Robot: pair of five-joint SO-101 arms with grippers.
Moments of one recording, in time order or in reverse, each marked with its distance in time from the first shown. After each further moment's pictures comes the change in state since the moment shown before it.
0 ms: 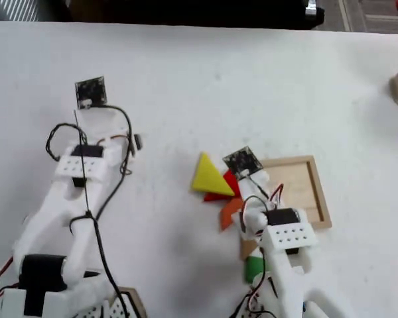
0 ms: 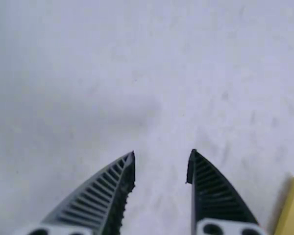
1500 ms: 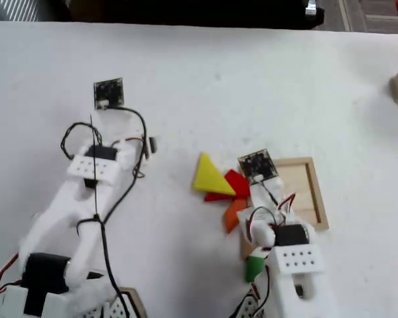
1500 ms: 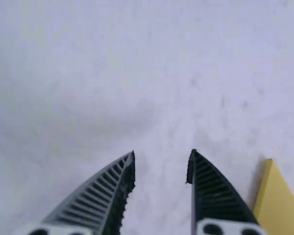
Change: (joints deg) left arm 5.5 0.0 0.0 0.0 1.4; right arm 2.5 -15.2 5.8 3.3 -7.4
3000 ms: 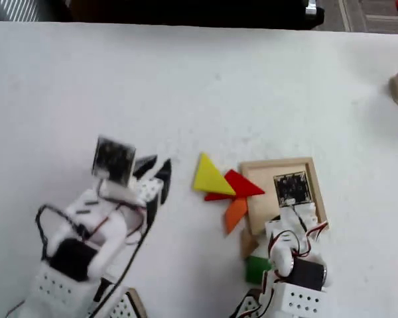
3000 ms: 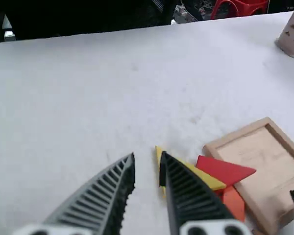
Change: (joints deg) left arm 17.8 -67.0 23.5 14.2 -12.0; right arm 19.3 -44.3 14.6 20.5 9.5
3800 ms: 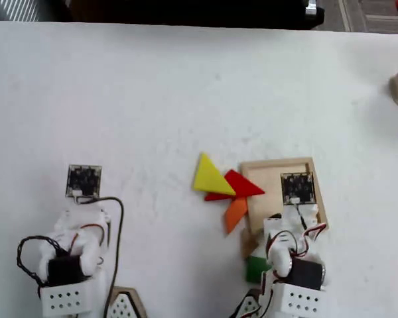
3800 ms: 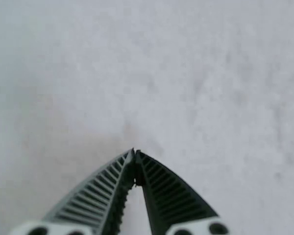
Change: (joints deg) left arm -35.0 -22.6 28.2 19.7 -17.3; right arm -1.9 0.0 0.0 0.2 -9.0
